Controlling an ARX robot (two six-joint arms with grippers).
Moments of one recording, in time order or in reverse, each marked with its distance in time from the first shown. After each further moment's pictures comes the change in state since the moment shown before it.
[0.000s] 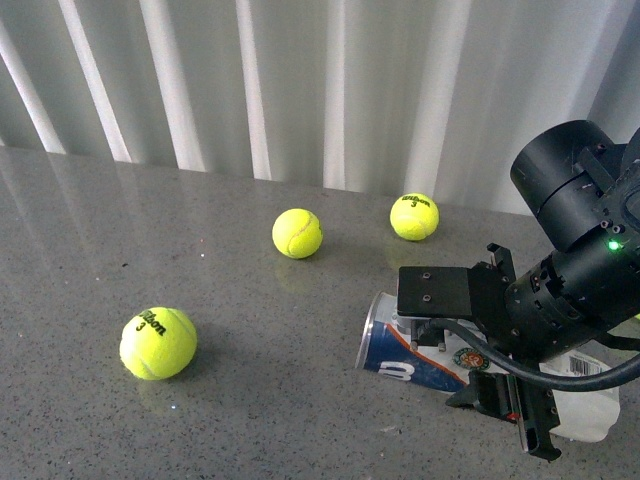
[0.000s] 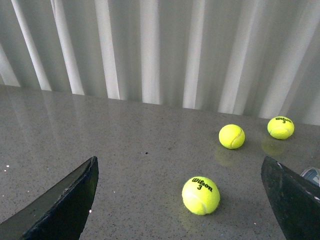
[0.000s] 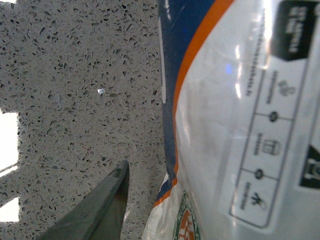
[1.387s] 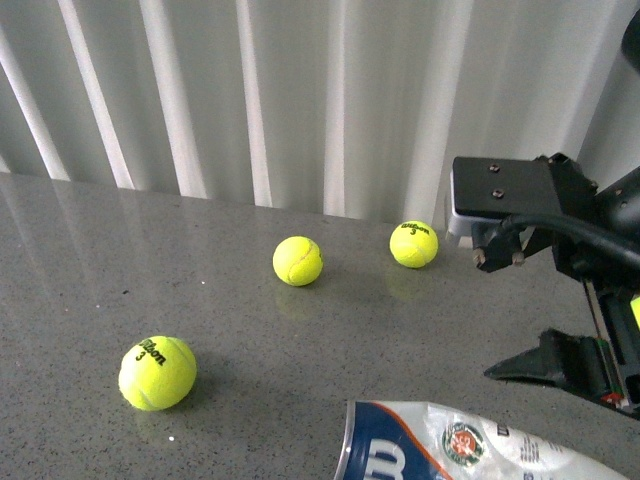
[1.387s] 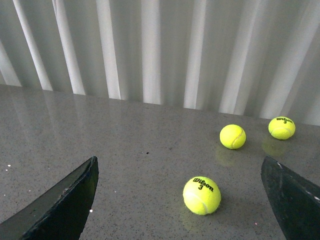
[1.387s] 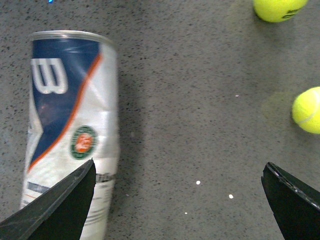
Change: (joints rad) left arm 0.000 0.000 0.000 0.000 0.000 0.000; right arm -0.042 -0.346 -0.031 -0.152 -0.070 -0.005
